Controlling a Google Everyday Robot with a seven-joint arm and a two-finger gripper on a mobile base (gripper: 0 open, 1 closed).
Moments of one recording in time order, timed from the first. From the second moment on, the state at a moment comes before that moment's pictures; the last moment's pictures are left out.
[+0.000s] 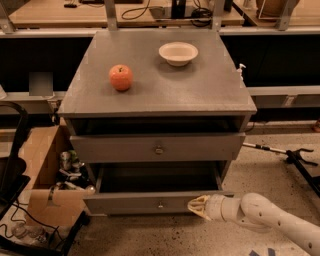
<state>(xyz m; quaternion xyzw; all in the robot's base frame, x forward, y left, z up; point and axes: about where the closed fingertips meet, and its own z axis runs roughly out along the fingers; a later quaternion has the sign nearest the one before) 0.532 -0.149 0.392 -0.54 0.71 0.16 0.42</state>
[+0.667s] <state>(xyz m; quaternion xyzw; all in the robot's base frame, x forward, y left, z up) 0.477 -0.129 0.382 -0.55 0.72 0.19 0.38</state>
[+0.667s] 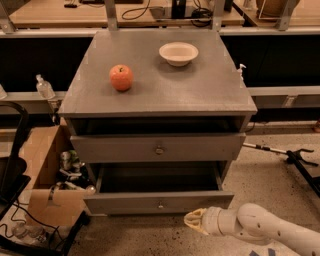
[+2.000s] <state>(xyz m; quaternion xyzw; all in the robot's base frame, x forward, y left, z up) 0.544 -0.150 0.392 -0.59 0.67 0.17 0.41</state>
